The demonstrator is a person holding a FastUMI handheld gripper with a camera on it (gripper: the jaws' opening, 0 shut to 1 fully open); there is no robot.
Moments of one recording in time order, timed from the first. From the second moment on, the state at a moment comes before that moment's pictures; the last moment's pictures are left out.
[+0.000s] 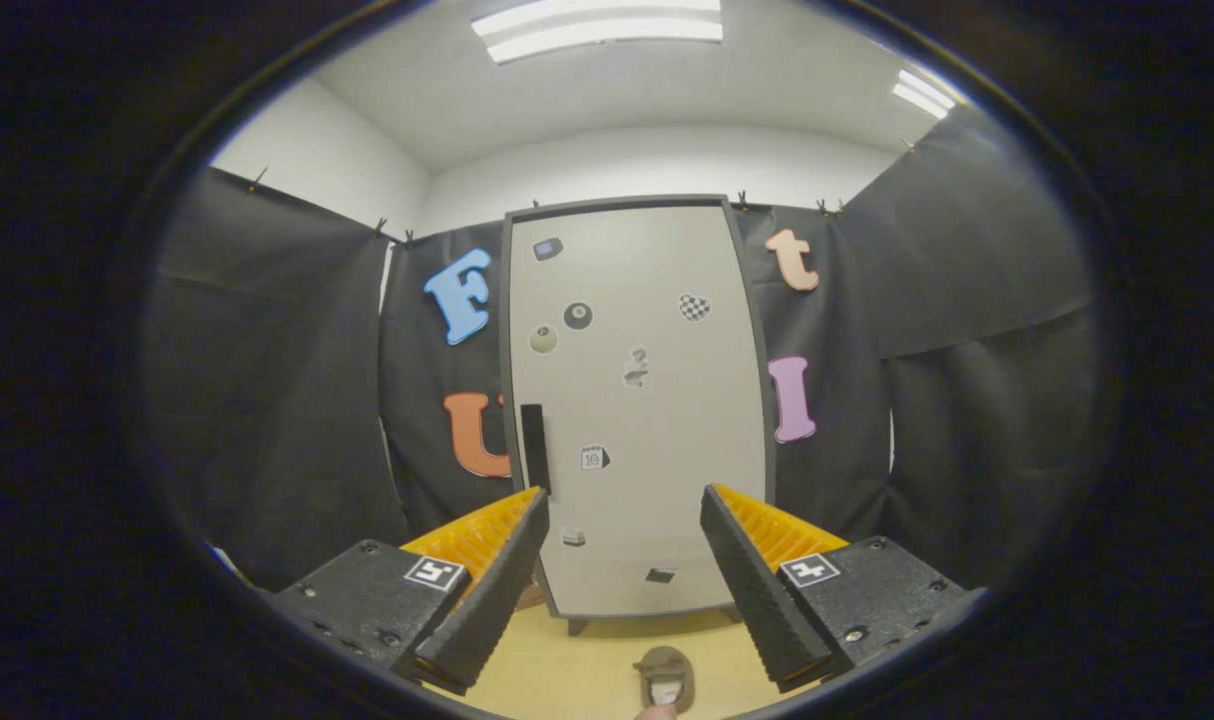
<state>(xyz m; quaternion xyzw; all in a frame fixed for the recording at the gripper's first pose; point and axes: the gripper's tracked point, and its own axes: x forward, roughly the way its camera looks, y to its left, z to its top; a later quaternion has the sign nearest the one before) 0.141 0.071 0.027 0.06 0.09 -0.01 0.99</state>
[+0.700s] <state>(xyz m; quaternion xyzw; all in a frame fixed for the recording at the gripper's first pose) 0.319 0.168 -0.034 0.06 0.13 0.05 0.99</state>
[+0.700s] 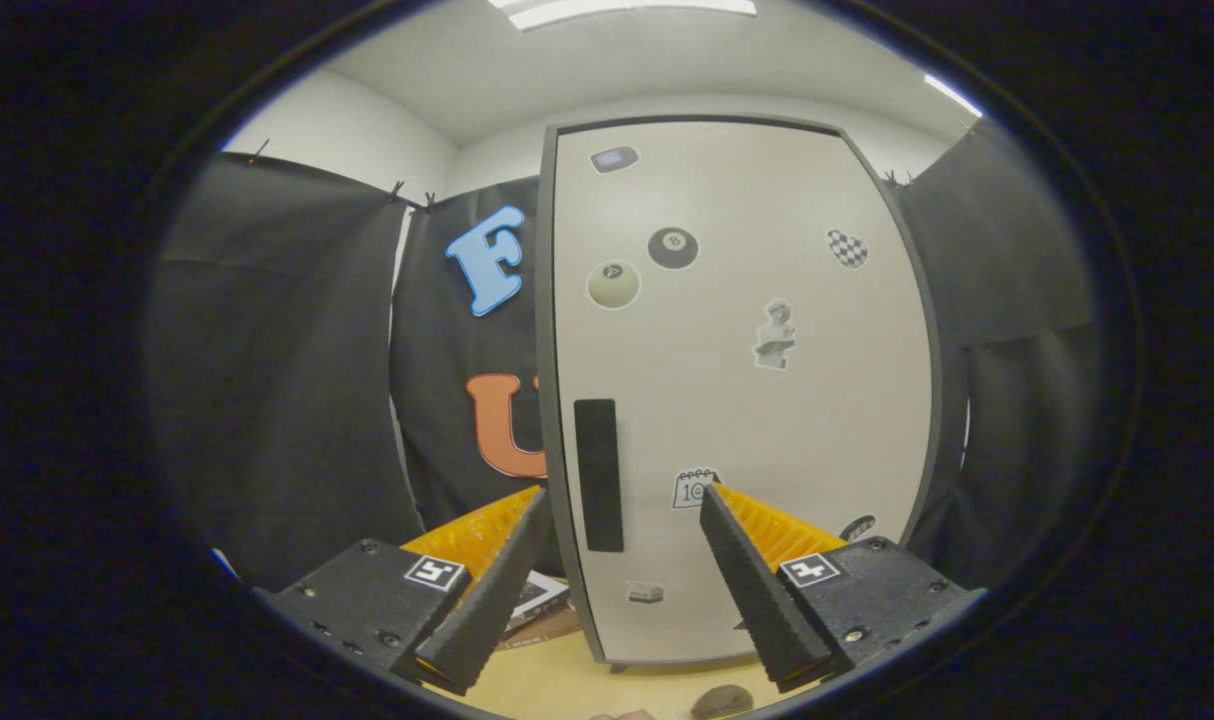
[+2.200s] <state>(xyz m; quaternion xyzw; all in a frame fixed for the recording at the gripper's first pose) 0.354 0.186 -0.070 0.05 0.19 0.15 0.97</state>
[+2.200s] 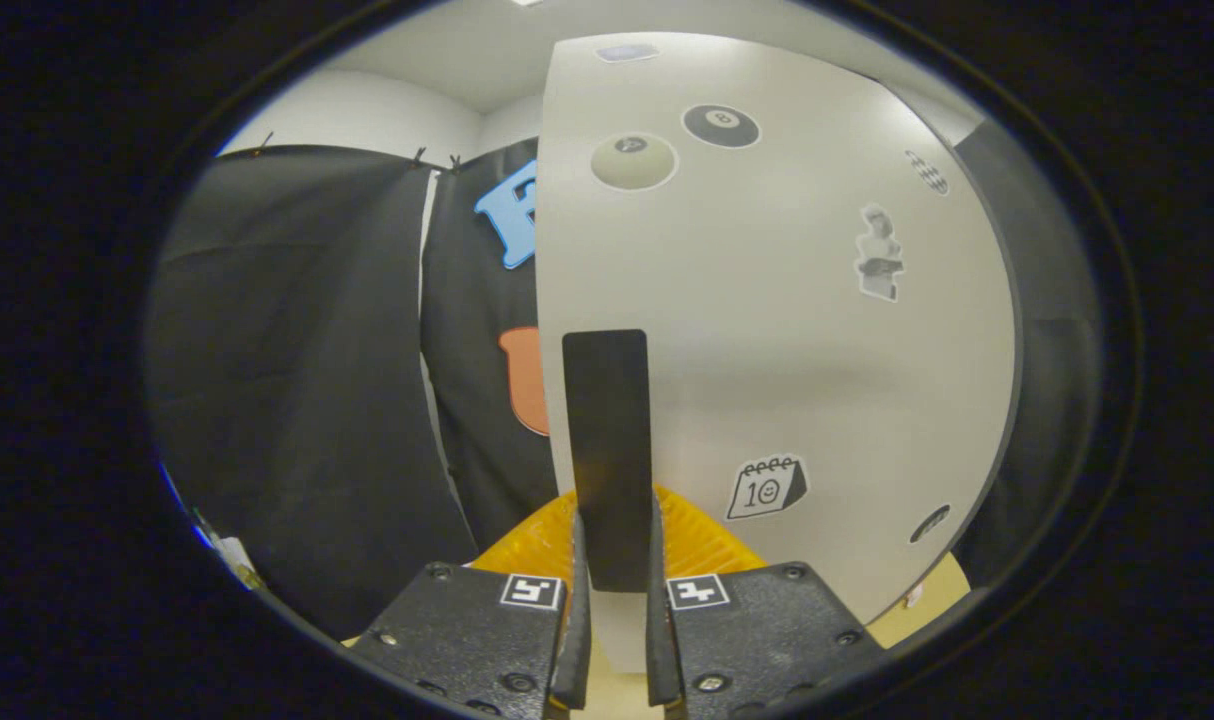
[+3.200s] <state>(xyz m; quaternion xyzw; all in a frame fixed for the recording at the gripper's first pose) 0.252 0.130 -0.038 0.07 0.17 0.20 0.96</state>
